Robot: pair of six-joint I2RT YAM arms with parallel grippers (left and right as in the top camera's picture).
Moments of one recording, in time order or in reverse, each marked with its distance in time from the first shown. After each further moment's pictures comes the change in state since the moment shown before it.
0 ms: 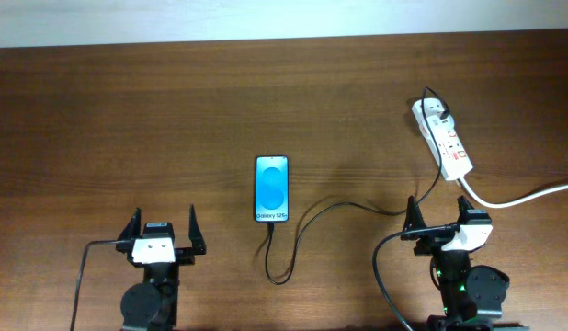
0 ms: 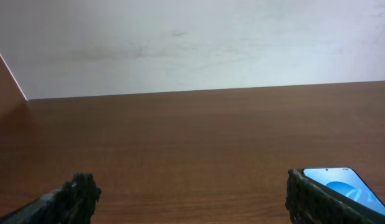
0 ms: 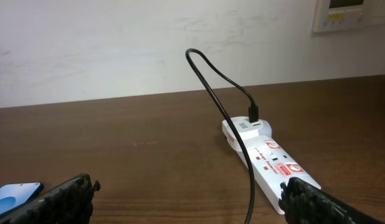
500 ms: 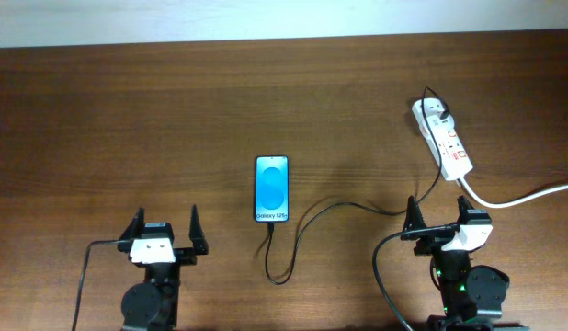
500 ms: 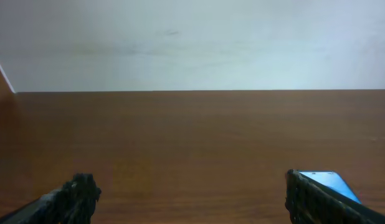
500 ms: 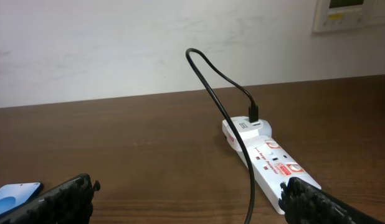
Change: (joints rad) left arm -0.010 0.000 0.000 0.000 0.006 -0.047; right arm 0.000 0.000 0.000 0.000 0.000 0.000
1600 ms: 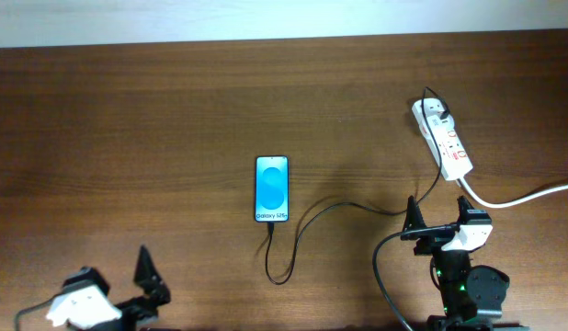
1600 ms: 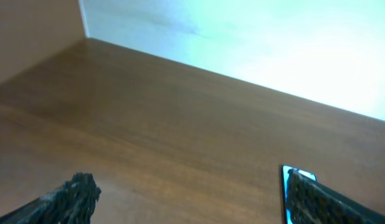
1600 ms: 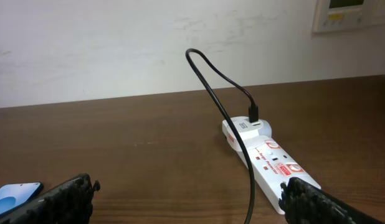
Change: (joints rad) left arm 0.069 0.017 0.699 -0.896 -0.091 -0.278; right arm 0.000 0.000 0.000 0.000 0.000 0.000
